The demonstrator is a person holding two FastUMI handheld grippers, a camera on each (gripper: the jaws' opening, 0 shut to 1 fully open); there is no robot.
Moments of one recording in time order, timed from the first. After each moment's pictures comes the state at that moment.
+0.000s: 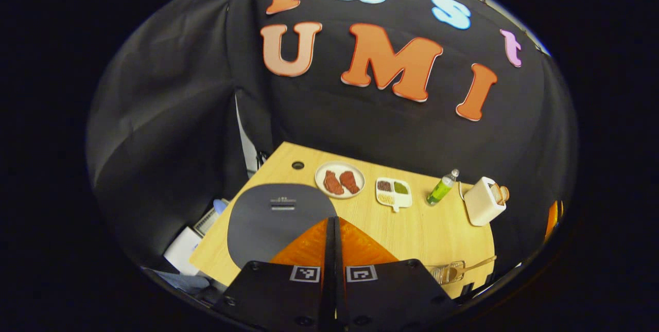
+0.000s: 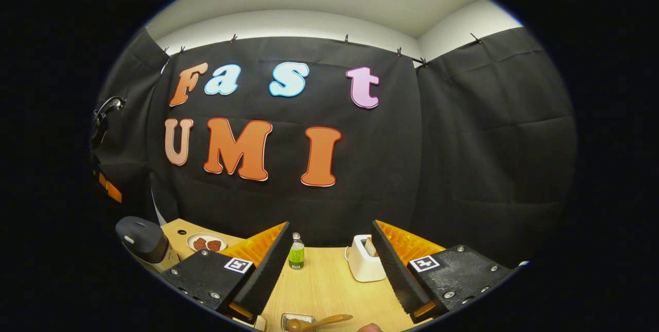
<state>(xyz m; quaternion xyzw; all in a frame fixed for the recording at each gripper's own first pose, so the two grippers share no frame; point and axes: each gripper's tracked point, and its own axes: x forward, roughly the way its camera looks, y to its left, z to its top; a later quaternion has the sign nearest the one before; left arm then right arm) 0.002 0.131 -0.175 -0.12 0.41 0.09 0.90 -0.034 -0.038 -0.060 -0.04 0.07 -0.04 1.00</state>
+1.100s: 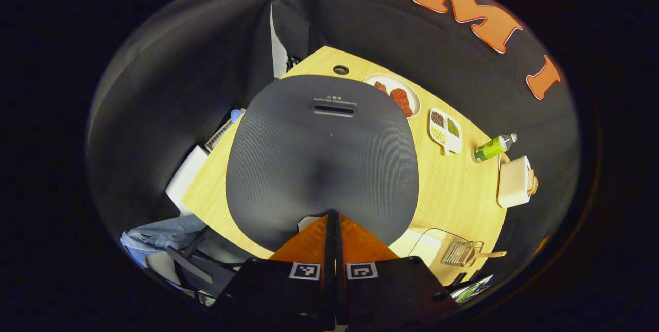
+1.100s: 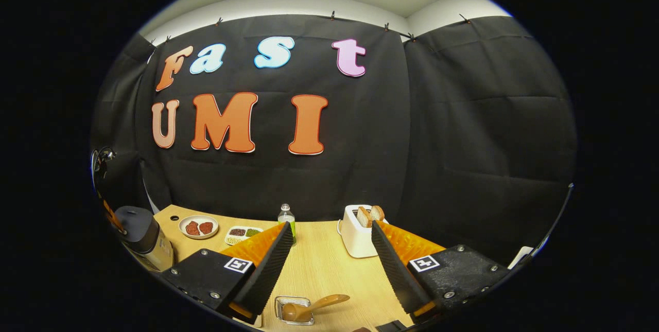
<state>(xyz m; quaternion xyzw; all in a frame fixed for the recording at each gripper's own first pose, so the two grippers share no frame) -0.063 0.169 -0.304 -0.19 0.59 0.16 0.77 -0.052 -0.053 -0.122 -0.02 0.15 -0.07 0.99</state>
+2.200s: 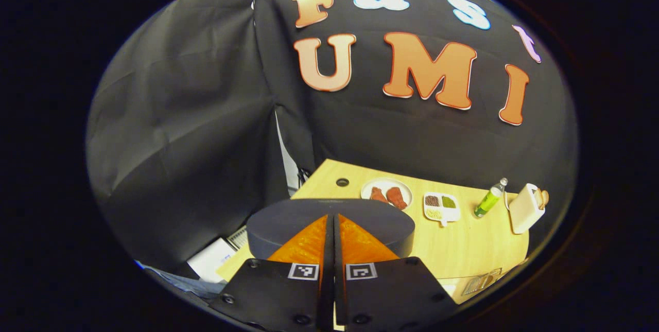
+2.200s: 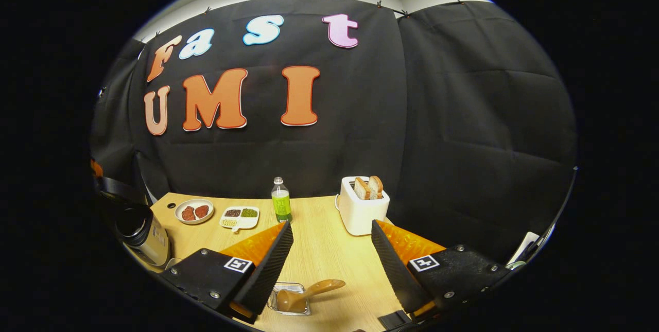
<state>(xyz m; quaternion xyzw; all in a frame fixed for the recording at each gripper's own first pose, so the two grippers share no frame) 0.007 0.211 -0.150 -0.01 0.30 0.21 0.93 -0.062 -0.071 -0.179 0.00 0.22 -0.08 0.97</state>
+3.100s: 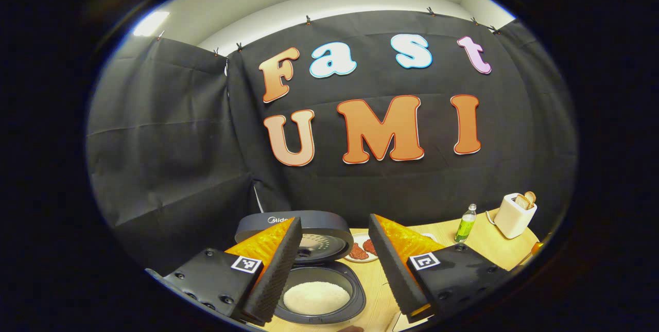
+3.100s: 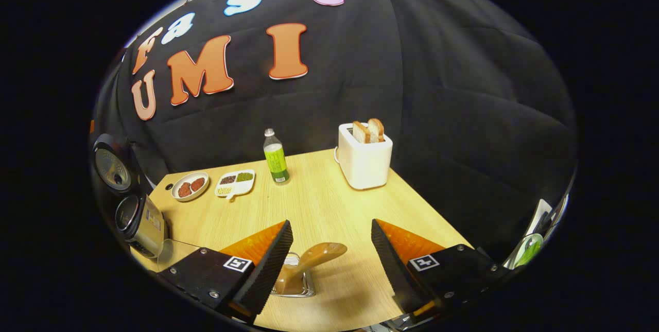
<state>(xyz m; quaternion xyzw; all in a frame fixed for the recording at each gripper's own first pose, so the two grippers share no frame) 0.004 0.128 -0.053 0.05 0.12 0.13 0.98 -0.092 -0.069 -0.281 0.06 0.34 -0.09 0.93</state>
